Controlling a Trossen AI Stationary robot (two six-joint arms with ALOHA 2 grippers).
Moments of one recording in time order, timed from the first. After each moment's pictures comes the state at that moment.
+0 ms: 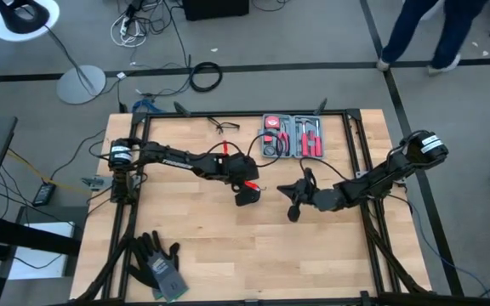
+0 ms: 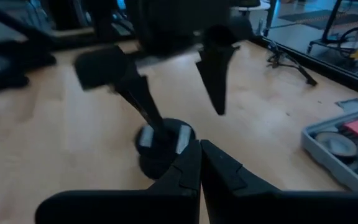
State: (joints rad) left arm 0.07 1.90 1.22 -0.25 -0.08 -0.06; right arm 0.37 1.41 0.35 0.68 0.74 0.30
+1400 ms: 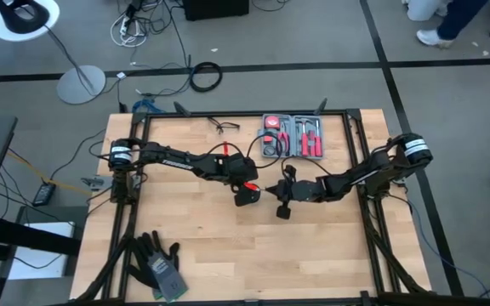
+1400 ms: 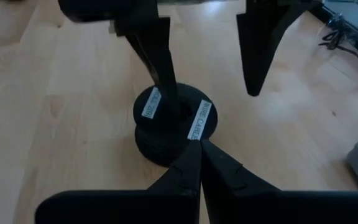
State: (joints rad) left arm 0.06 1.90 1.22 -0.28 -0.10 -0.08; right arm 0.19 1.58 0.50 0.54 0.42 0.10
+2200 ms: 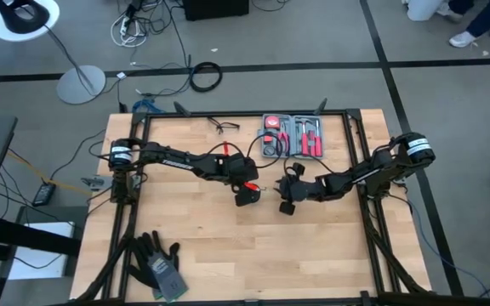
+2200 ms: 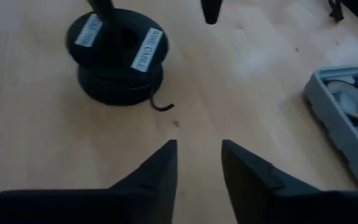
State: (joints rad) left arm 0.06 1.90 1.22 -0.27 -0.10 -0.08; right arm 0.17 1.55 0.50 0.30 0.51 0.20
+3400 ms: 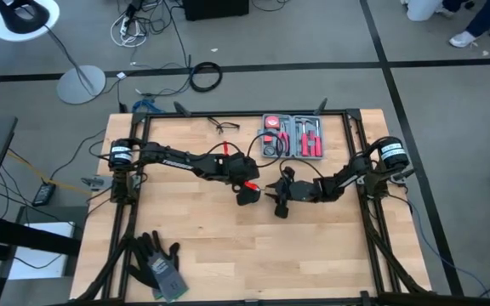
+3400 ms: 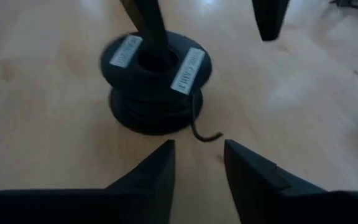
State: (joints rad) left arm 0.06 1.90 1.22 -0.24 -0.12 -0.08; right arm 0.14 1.80 0.44 0.81 0.39 0.12
